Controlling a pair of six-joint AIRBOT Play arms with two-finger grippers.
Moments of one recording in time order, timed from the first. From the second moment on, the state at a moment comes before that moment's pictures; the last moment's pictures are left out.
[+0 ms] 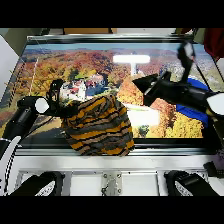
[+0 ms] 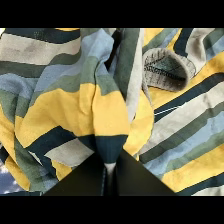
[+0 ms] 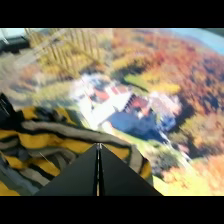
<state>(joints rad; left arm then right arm) -0.20 -1.09 0.92 1.41 -1.05 -1.66 0.30 -0.94 1.13 -0.75 0.78 0.80</state>
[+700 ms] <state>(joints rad) -0.20 -1.09 0.92 1.41 -1.04 -1.66 0.78 -1.76 1.60 -1.41 0.86 1.42</state>
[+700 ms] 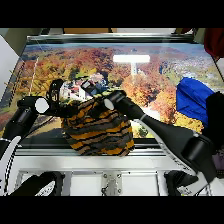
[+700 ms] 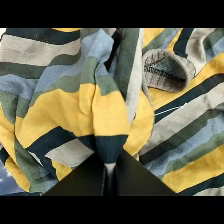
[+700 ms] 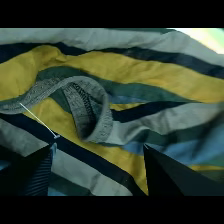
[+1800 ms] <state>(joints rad) -0.20 -1.02 0.92 1.36 -1.07 -1.67 0.80 -1.96 1.70 -1.59 0.88 1.77</state>
